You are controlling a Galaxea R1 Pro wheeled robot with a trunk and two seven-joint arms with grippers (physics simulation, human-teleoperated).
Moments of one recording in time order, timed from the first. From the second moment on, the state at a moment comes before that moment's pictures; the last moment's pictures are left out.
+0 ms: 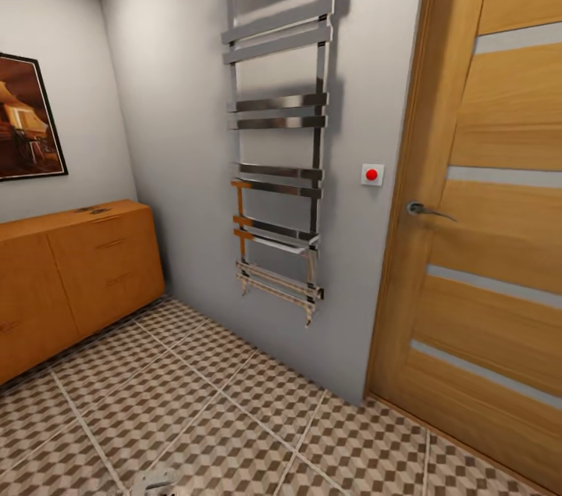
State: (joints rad) left arm -0.46 0.07 -0.12 -0.01 0.25 -0.16 0.06; right arm -0.30 0.09 0.12 0.03 0.04 -0.17 -0.09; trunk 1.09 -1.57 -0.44
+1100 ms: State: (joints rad) left arm -0.46 0.07 -0.12 -0.01 0.25 -0.16 0.06; right arm -0.30 0.09 0.12 0.03 0.04 -0.17 -0.09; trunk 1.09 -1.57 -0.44
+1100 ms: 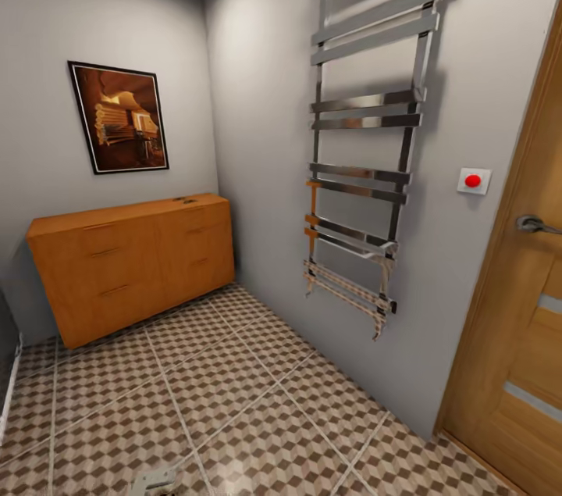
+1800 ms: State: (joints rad) left arm -0.46 0.07 -0.12 -0.01 0.25 -0.16 0.06; right arm -0.30 0.09 0.12 0.03 0.04 -0.17 -0.09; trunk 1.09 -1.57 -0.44
